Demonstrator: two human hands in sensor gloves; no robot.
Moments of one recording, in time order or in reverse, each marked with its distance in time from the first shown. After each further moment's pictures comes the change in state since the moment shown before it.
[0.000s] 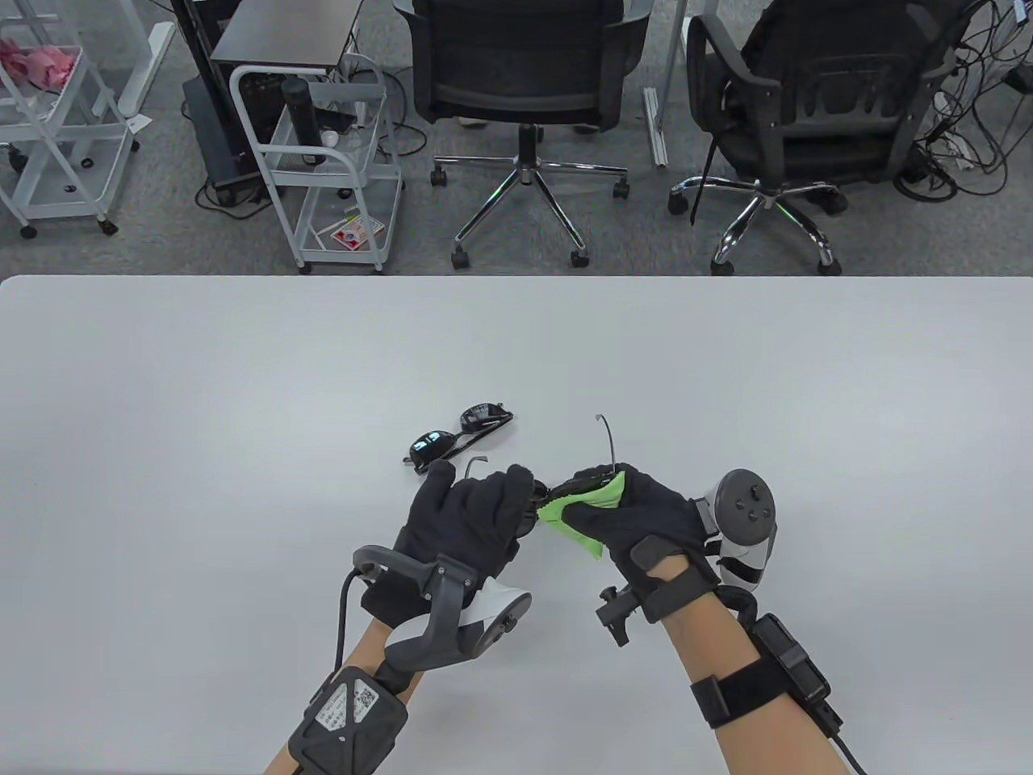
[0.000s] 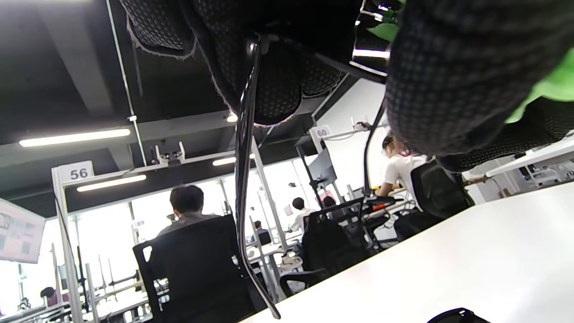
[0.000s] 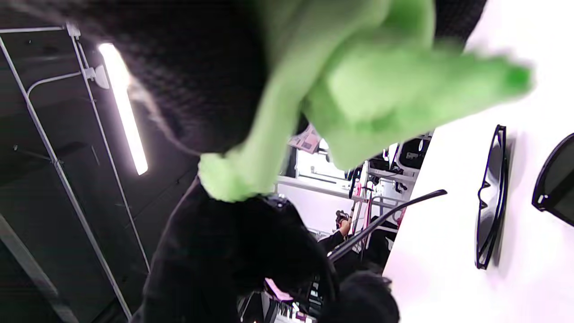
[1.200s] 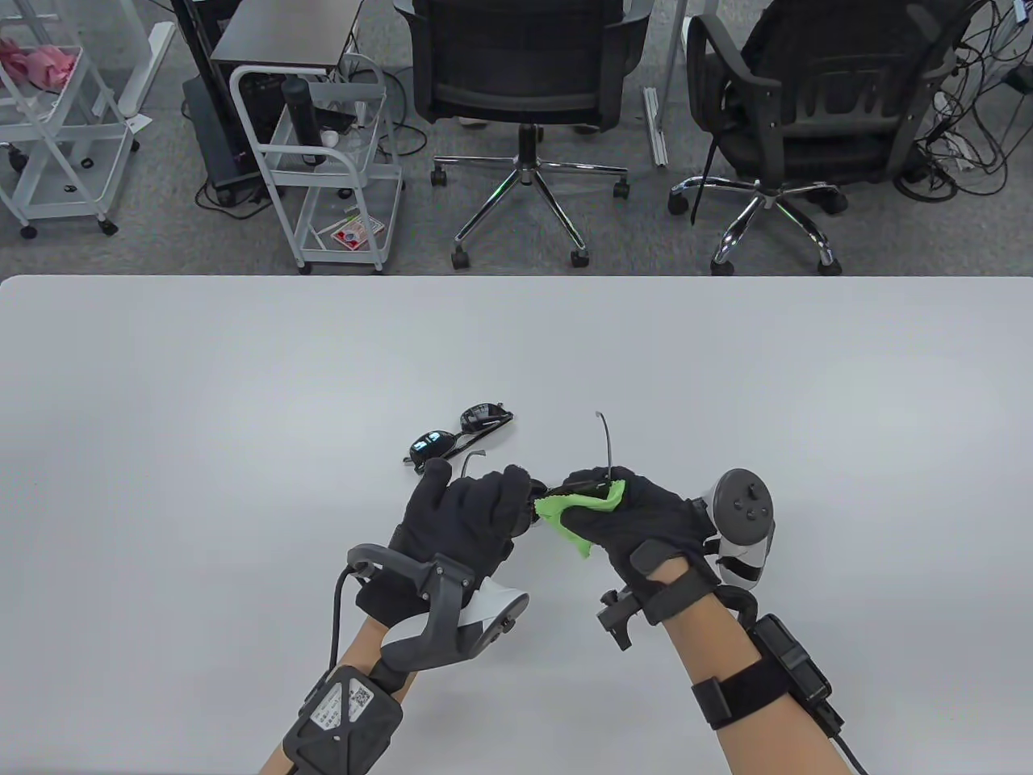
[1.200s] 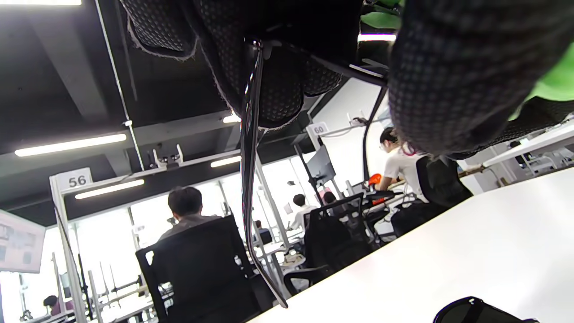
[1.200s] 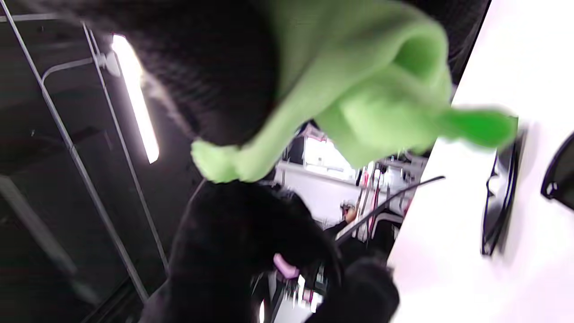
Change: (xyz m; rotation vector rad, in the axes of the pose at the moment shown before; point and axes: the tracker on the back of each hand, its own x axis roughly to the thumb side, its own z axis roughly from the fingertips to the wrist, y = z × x) left_hand -0.001 0.003 0.000 0.011 -0.020 -0.051; right_hand 0.004 0.003 0.001 0.009 -0.039 0.014
